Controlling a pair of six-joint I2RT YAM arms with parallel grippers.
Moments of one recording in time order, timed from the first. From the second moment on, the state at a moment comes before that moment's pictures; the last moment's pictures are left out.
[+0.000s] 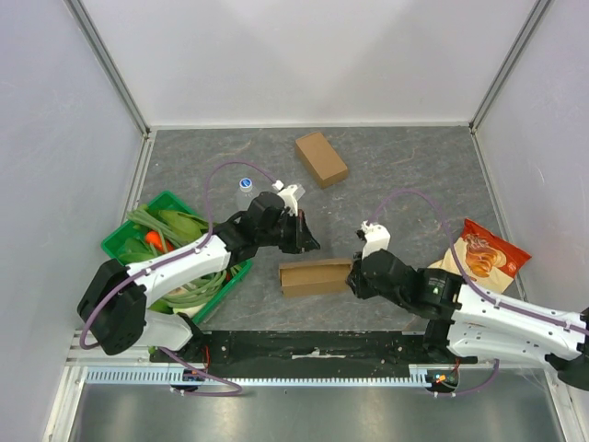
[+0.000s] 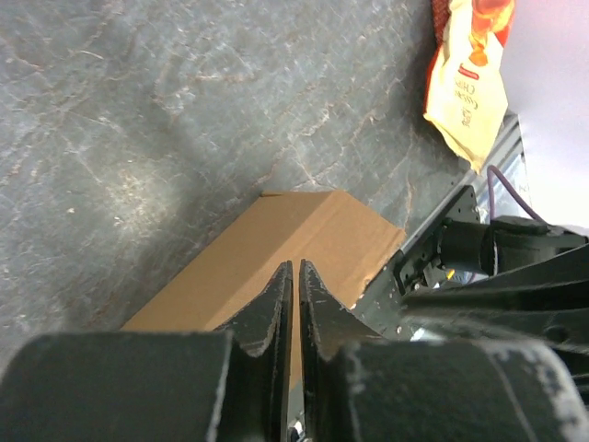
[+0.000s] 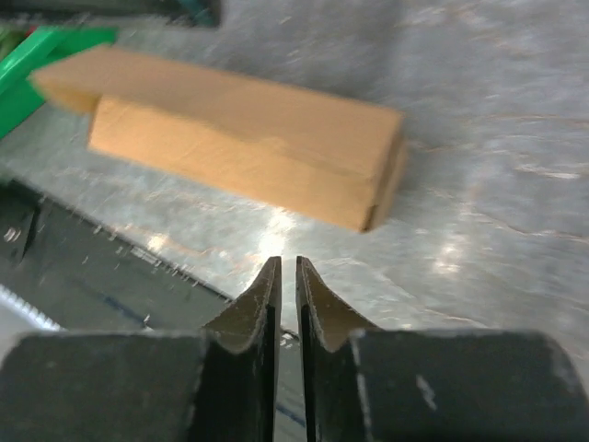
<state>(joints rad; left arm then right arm) -0.78 1.36 0.87 -0.10 0.27 -0.67 1.11 0.87 0.72 -0.63 0.39 0.73</state>
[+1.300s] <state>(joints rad) -0.95 1.27 0.64 0.13 0.06 -0.74 1.39 1.17 0.39 0.14 0.76 0.82</state>
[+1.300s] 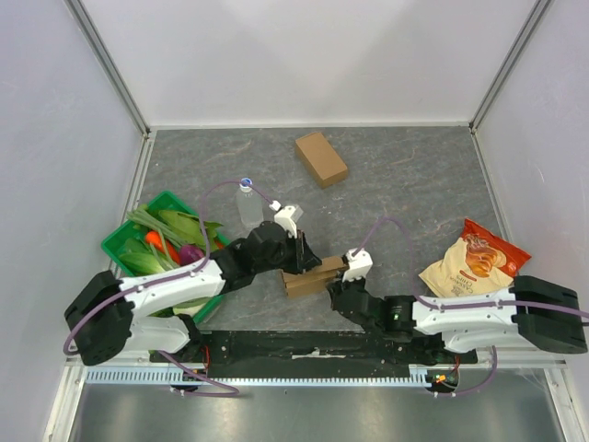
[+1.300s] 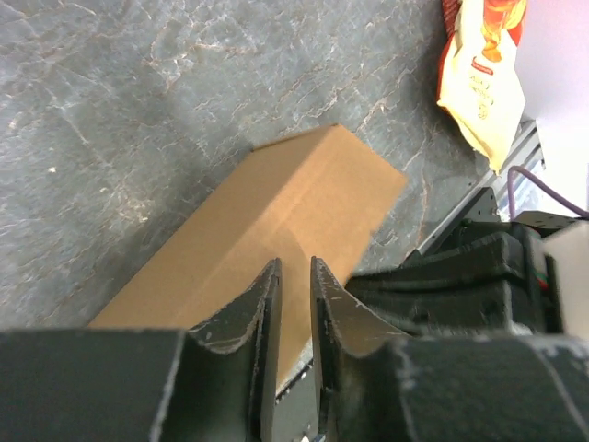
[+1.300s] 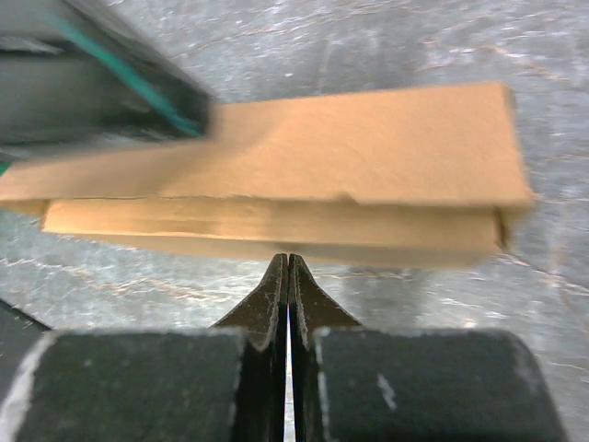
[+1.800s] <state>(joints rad) -0.78 1.05 0.56 0.01 0.22 -0.71 1.34 1.10 0.30 0.15 0.72 0.76</state>
